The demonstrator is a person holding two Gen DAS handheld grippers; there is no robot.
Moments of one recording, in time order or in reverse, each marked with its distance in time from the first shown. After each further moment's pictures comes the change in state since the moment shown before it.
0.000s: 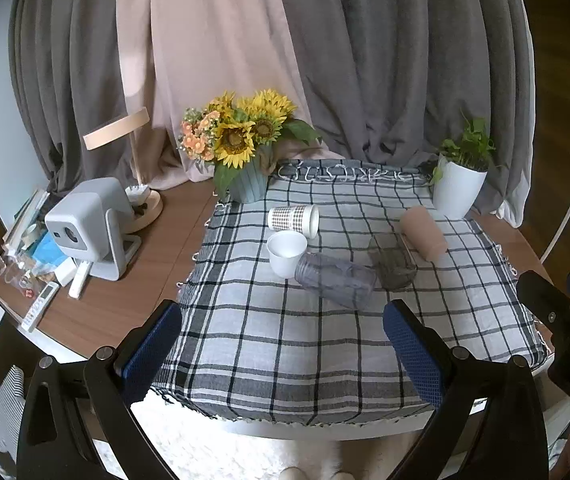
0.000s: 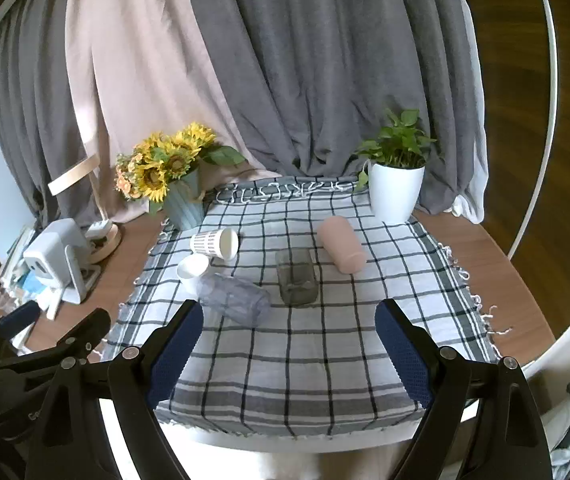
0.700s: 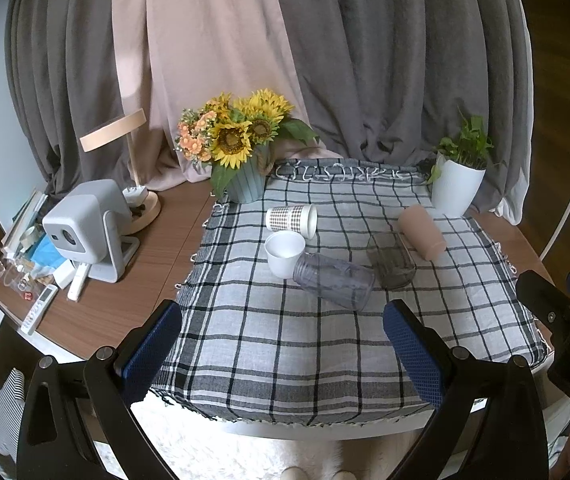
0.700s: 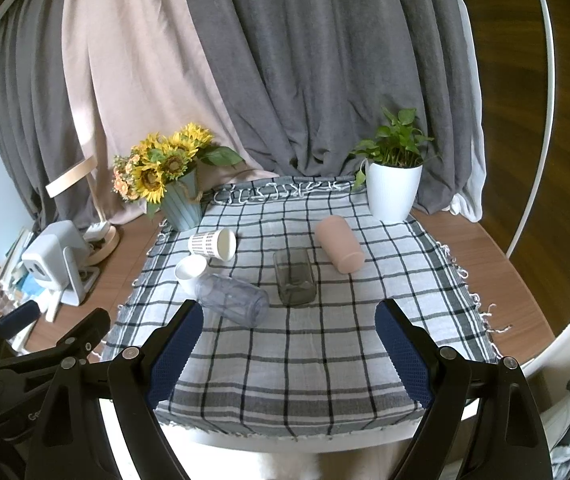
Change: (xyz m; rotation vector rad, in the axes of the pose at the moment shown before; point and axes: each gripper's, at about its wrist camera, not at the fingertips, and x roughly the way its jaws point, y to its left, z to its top) left arm -0.001 -0.002 -0.002 0.003 -0.002 -0.004; right arm -0.002 -0.001 0.000 0.005 -0.003 0.001
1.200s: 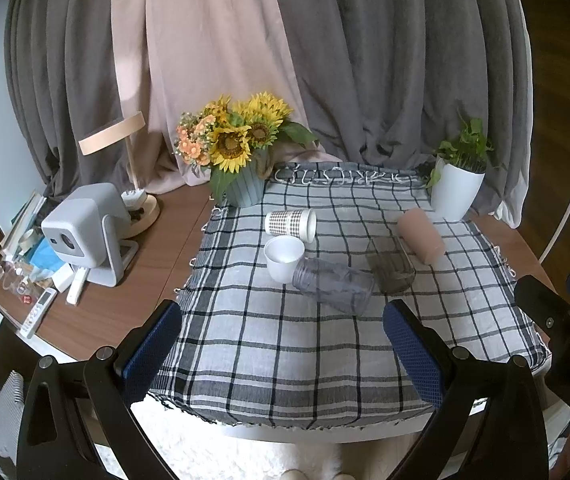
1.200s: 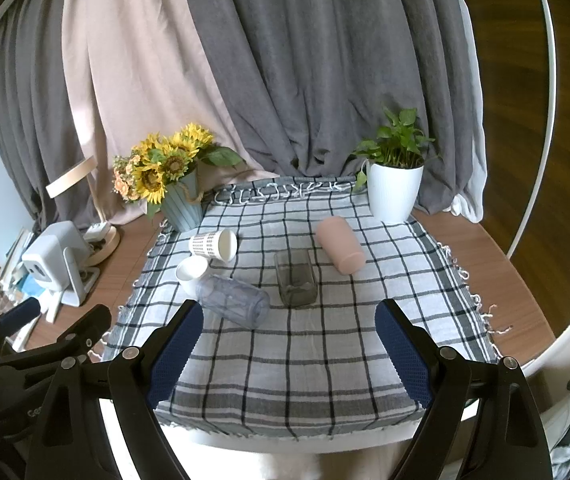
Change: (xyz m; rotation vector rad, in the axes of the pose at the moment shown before) left arm 0.002 0.000 0.006 0.004 -0.006 -0.005; right arm 0.000 0.001 0.001 0.003 -0.003 -0.001
